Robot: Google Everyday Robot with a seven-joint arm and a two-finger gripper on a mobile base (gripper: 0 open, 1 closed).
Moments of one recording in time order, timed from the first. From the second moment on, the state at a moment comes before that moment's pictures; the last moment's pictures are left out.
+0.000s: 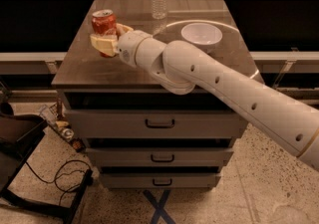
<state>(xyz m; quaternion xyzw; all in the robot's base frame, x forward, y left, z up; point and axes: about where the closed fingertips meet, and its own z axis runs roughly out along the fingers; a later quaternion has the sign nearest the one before) 0.687 0.137 0.915 -0.29 0.64 0.32 0.64</state>
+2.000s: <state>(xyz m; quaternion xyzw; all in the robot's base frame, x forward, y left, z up) 0.678 0.153 0.897 -0.28 0.64 0.33 0.63</state>
